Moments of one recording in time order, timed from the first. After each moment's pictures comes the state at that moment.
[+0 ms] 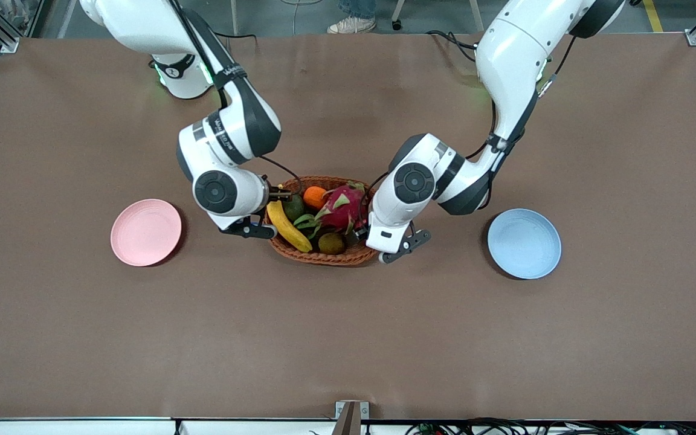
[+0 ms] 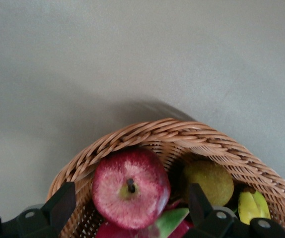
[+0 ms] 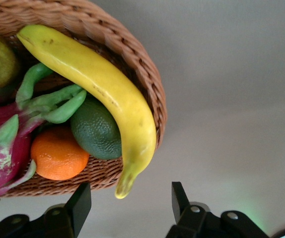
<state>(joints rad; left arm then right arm) -0.48 0.72 -0.24 -1.49 -0.04 2.26 -1.18 0.59 0.47 -0.07 -1.69 0.25 1.79 0.61</state>
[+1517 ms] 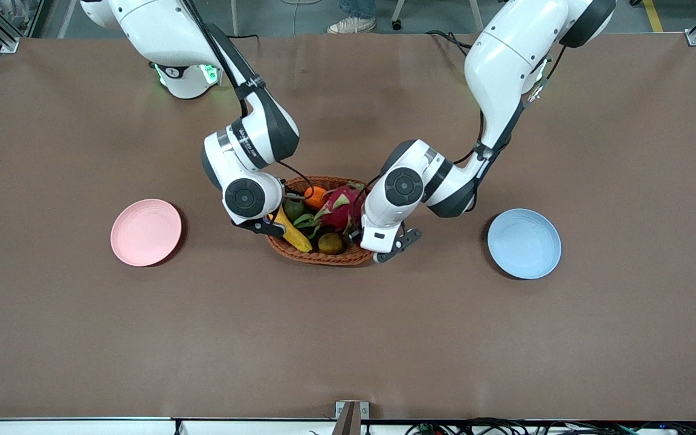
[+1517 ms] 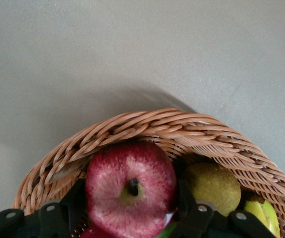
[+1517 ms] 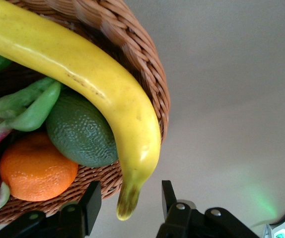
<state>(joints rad) -0.51 0.76 -0.24 -1.49 -0.05 2.31 -1.24 0.62 0.53 -0.07 -1.69 0.25 1.79 0.71</state>
